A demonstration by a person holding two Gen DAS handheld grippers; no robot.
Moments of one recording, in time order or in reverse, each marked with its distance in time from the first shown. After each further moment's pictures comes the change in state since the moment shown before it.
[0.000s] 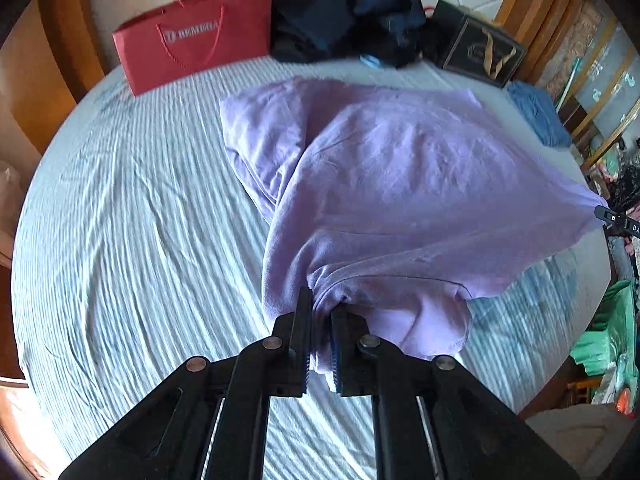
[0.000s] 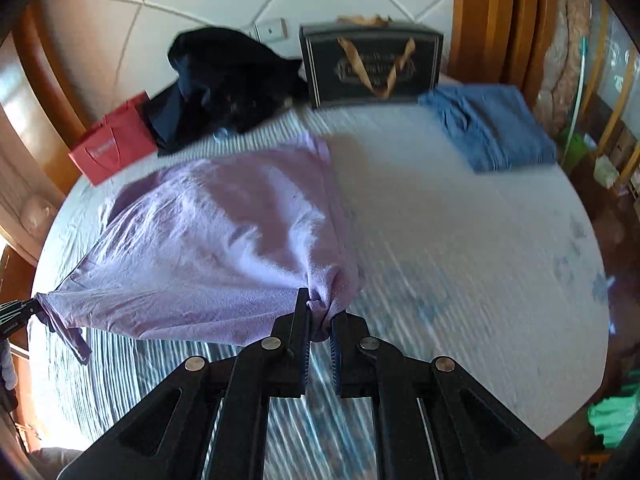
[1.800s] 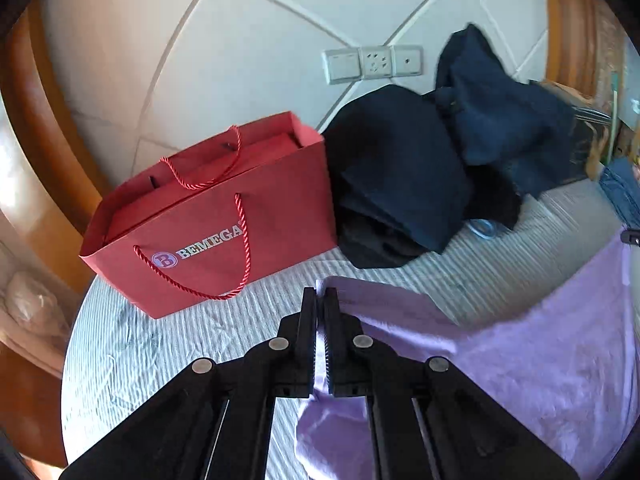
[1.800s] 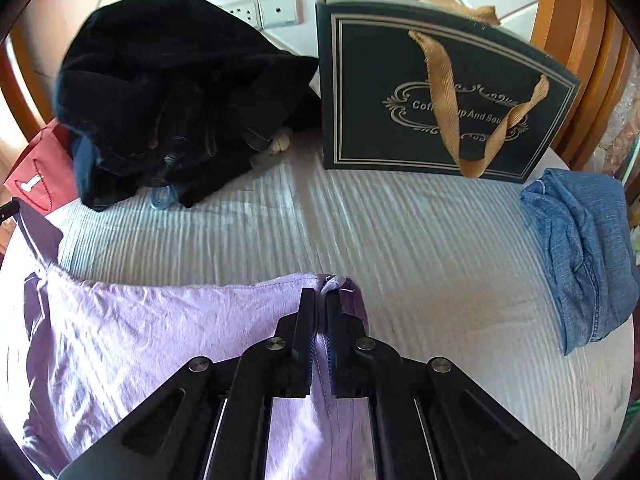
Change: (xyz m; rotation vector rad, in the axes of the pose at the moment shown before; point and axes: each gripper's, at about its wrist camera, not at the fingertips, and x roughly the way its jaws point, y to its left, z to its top) left arm 0.081 0.017 0.239 0.107 -0.323 0.226; right arm 0.140 0.038 0.206 -0.176 -0.129 -0.003
